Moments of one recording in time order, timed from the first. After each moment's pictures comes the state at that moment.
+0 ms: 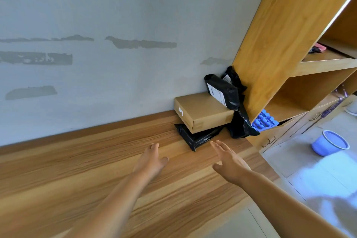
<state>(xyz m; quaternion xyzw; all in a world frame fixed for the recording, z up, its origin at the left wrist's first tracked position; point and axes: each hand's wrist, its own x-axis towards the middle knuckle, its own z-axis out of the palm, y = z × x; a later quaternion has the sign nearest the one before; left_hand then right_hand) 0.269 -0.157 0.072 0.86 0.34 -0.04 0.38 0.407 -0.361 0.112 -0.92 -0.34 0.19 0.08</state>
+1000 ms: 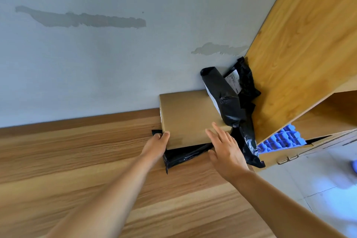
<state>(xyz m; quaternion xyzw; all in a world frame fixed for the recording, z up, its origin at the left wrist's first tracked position) 0.526 -0.168 0.024 0.68 0.49 -0.04 0.54 0.659 -0.343 0.054 -0.87 -0.48 0.06 0.09</state>
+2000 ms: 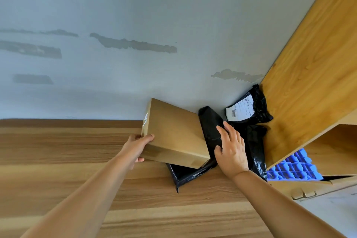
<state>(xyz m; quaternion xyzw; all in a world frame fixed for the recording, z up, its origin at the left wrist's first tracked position) 0.448 -0.139 0.061 0.47 0.58 0.16 0.65 0.669 -0.317 0.079 -0.86 -0.48 -0.04 0.18</state>
